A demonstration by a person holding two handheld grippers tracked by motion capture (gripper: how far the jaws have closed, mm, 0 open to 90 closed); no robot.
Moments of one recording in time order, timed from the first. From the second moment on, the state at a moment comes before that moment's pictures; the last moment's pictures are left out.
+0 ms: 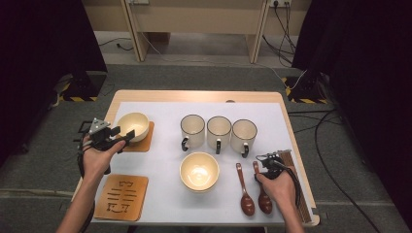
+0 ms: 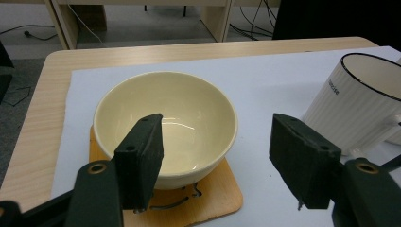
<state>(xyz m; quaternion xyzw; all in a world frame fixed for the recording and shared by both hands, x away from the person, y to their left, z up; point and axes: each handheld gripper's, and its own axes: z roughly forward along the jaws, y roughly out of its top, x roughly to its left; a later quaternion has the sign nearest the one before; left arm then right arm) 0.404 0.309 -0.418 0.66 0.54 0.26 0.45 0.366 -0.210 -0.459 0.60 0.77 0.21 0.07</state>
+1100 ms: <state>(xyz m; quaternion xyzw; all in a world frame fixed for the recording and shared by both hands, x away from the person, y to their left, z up) 0.404 0.309 -0.414 0.66 0.53 0.27 0.46 0.368 -0.195 -0.450 0.64 0.74 0.16 0.09</state>
